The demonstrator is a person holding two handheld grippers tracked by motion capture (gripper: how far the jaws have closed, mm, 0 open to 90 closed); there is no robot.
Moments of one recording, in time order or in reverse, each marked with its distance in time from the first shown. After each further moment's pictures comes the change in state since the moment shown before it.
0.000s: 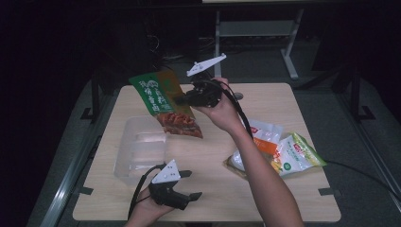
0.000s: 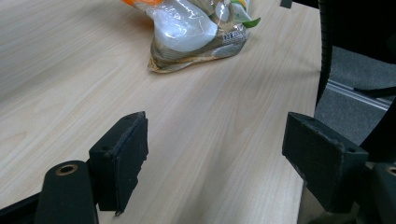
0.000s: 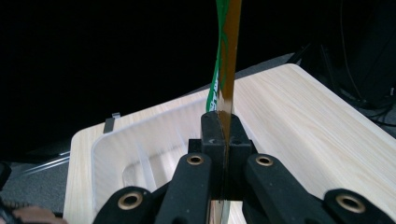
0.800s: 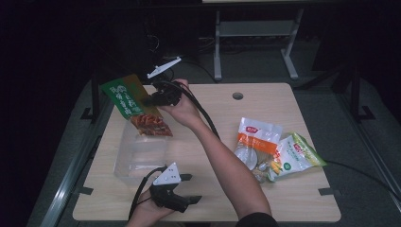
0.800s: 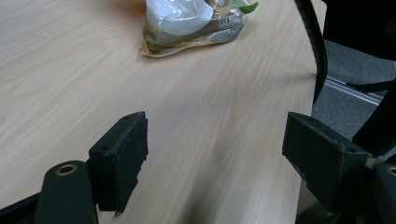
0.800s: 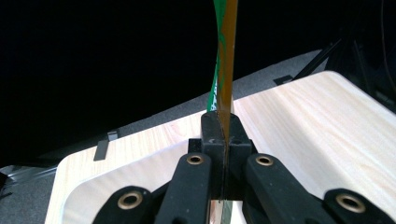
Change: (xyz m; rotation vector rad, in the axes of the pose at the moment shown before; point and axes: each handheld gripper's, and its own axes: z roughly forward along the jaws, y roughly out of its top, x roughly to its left) left arm 0.002 -0.010 0.005 0.024 -0.015 0.001; right arm -0.004 0.023 0.112 0.032 0.065 0.013
